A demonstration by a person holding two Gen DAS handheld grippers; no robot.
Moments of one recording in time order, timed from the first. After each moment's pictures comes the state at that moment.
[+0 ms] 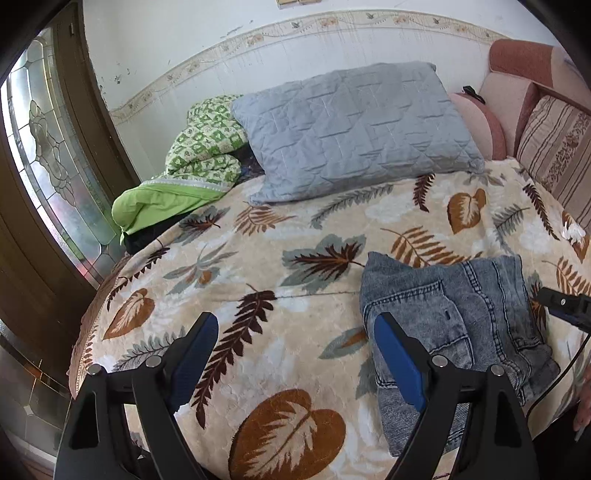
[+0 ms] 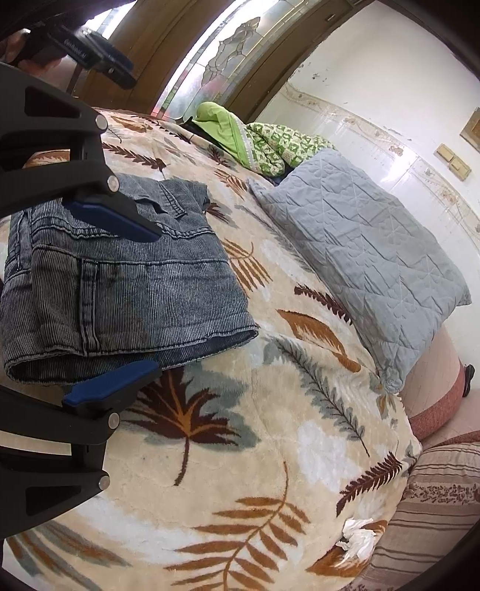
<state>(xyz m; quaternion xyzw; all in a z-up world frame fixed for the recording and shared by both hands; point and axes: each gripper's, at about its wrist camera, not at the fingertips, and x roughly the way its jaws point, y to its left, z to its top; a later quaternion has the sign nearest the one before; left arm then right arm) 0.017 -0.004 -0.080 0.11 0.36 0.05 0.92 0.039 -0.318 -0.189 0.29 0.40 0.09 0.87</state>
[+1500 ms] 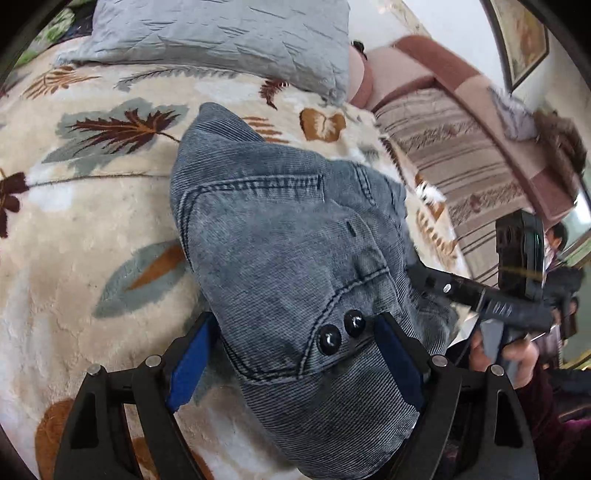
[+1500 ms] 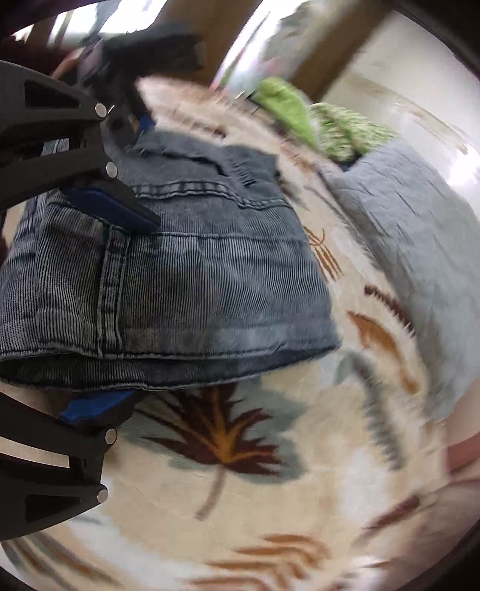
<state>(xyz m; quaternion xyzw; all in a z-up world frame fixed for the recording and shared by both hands) 0.089 0.000 -0.213 -0.12 0.51 -0.34 0.78 0.056 -0.267 -0.213 0.14 0.48 0.10 0.86</state>
